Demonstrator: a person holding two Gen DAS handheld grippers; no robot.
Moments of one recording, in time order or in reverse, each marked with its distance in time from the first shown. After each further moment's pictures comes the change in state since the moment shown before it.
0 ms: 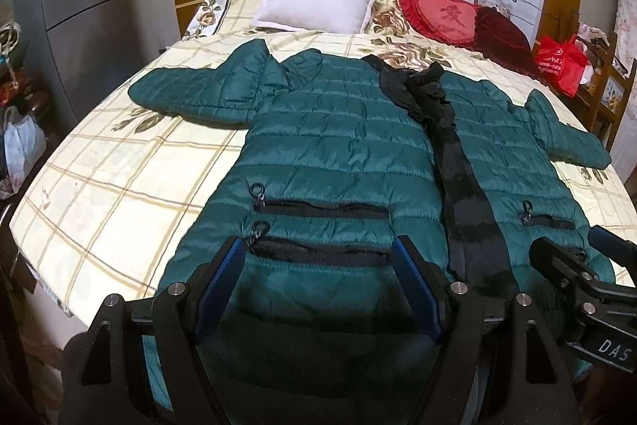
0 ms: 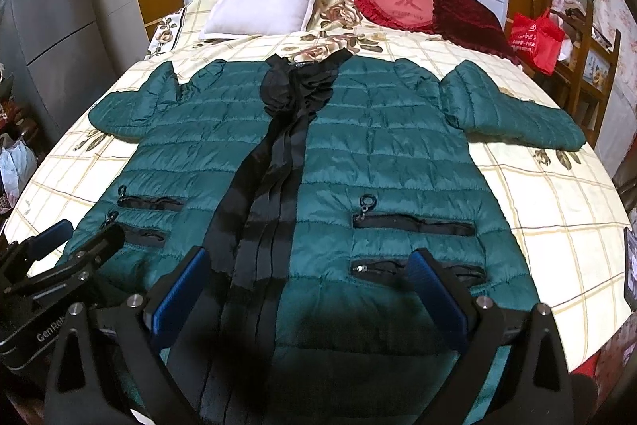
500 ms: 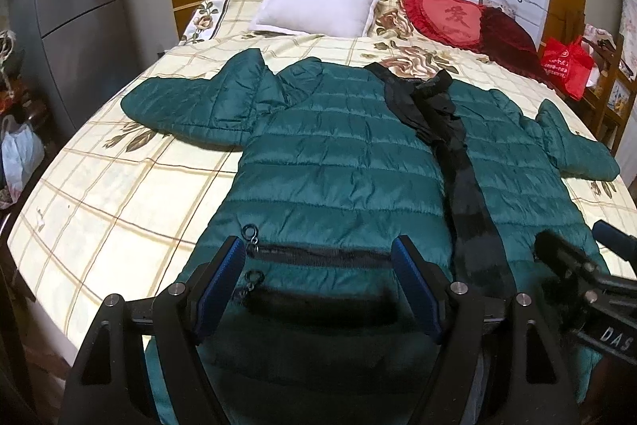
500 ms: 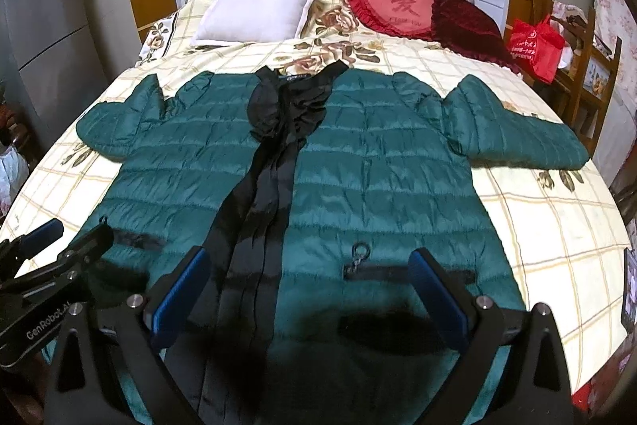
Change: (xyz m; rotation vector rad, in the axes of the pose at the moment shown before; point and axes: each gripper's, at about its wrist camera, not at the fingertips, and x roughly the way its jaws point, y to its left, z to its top) left arm 0.026 -0.004 0.031 0.004 0.009 0.008; right arm 0.024 -0.009 0.036 -0.009 -0.026 -0.028
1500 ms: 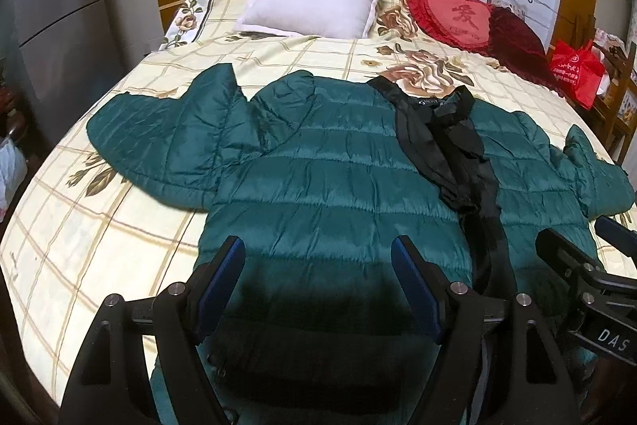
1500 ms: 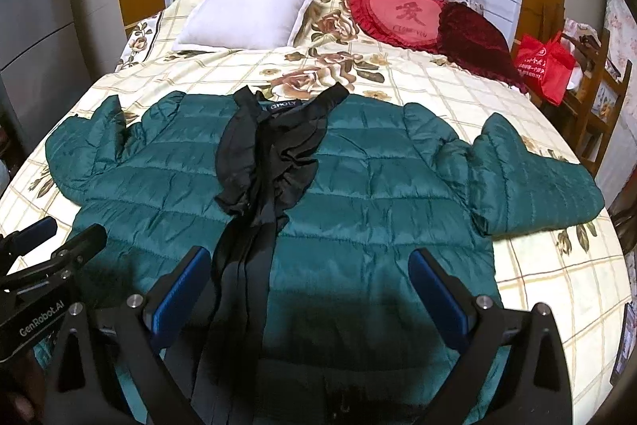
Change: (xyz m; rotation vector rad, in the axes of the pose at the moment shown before) left arm 0.080 -0.006 0.072 0.006 0.015 -0.015; right arm 0.082 -0.002 0.071 -0.015 0.030 -0.015
